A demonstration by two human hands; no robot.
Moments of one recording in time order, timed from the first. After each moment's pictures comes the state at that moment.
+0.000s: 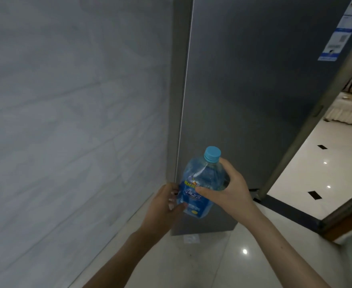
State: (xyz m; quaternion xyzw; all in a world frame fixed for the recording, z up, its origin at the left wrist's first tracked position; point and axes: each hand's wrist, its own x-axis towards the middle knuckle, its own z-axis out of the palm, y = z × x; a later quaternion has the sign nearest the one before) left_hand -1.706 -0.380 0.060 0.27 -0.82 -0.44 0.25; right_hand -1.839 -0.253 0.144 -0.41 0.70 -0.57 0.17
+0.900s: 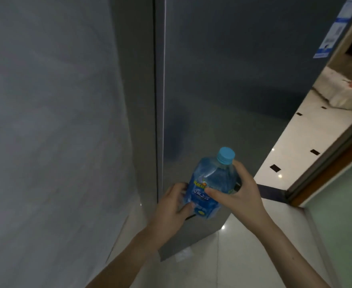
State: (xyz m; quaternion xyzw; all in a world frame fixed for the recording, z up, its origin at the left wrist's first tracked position) left_hand -1.874 -0.539 0.058 0.08 -0.85 -0.50 0.15; right_hand -1.954 -0.374 0.141 -0.25 0.77 -0.59 0.05
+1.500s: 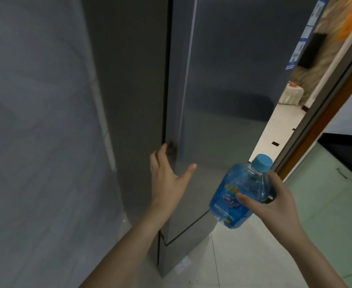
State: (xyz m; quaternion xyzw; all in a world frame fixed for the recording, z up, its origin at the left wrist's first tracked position) left_hand -1.913 -0.617 0.132 0.10 -0.81 -0.49 0.30; right_hand -1.900 -0.385 0.163 -0.12 0.81 -0.57 -0.09
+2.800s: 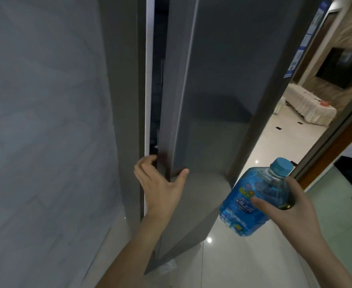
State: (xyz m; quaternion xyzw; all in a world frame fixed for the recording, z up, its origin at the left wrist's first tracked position) left_hand -1.911 -0.505 0.112 0.21 -0.74 -0.43 0.48; right_hand -1.941 -0.253 0.174 -0.16 0.81 -0.55 -0.06
